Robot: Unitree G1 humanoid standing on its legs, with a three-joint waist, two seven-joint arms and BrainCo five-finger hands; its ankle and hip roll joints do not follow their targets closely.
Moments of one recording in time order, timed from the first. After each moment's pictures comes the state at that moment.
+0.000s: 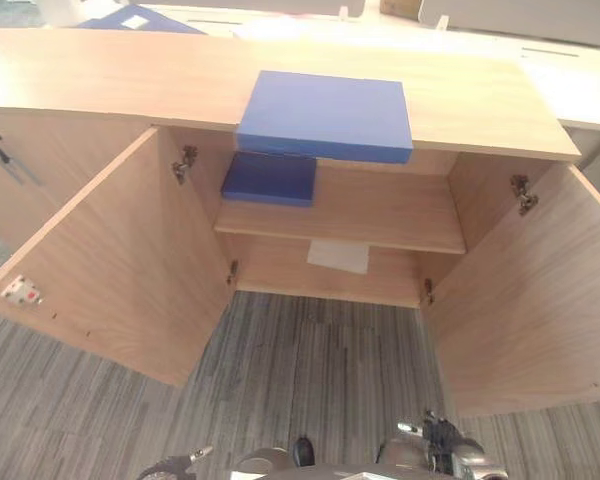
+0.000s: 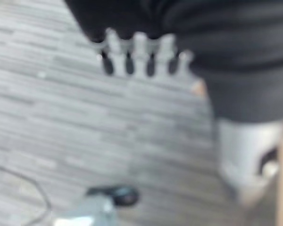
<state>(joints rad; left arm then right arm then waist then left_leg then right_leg) -0.06 0.25 -0.16 1.34 -0.41 0.06 -0.11 -0.06 -0.20 0.24 1.22 0.33 -0.11 0.17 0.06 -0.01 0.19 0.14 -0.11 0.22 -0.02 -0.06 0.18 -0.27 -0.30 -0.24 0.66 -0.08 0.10</state>
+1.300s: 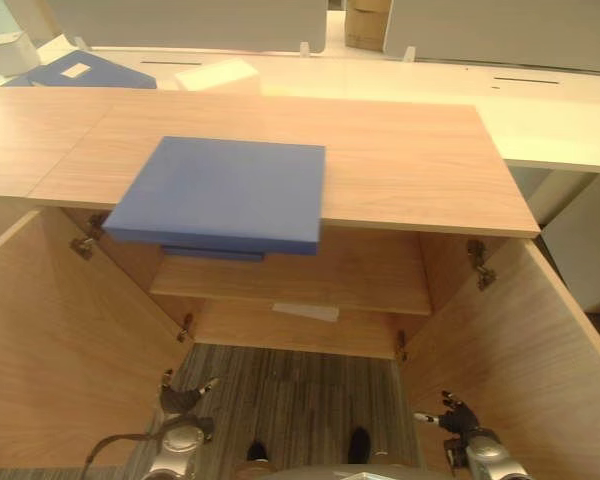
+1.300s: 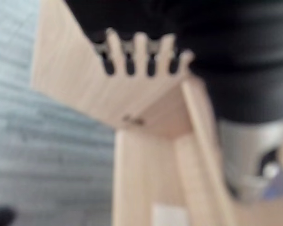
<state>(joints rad) 0.00 0.26 -0.21 0.97 -0.15 -0.24 0.39 -0.02 -0.27 0.31 1.07 0.28 -0.11 0.08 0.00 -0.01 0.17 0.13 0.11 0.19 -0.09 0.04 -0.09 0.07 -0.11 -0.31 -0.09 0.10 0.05</state>
